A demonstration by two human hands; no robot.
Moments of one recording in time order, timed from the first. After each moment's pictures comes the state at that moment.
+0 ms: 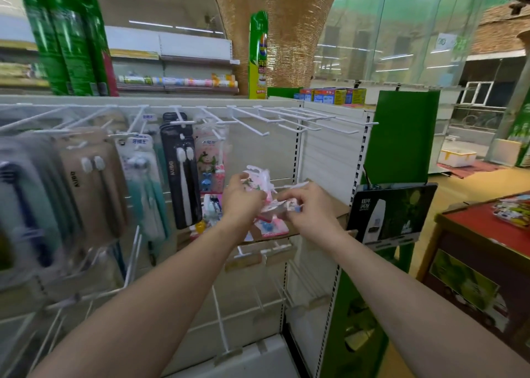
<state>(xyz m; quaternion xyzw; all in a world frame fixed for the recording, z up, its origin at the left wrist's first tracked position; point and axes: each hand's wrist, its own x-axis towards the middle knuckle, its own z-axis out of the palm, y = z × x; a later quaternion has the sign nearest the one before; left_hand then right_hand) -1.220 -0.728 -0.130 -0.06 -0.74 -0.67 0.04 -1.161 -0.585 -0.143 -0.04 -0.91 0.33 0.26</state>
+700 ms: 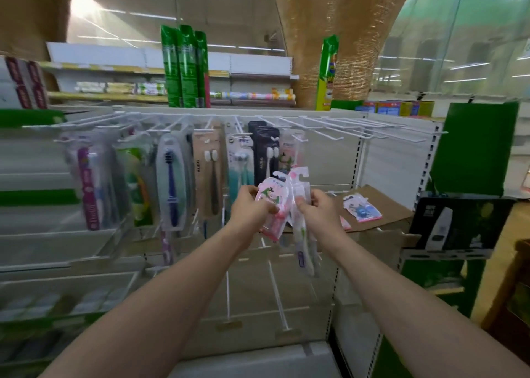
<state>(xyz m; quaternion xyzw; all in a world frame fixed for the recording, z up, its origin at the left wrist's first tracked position) -1.151 -0.890 -0.131 -0.03 -0.73 -0.68 0.03 -1.130 -0.738 -0.145 -0.01 -0.78 0.58 0.23</state>
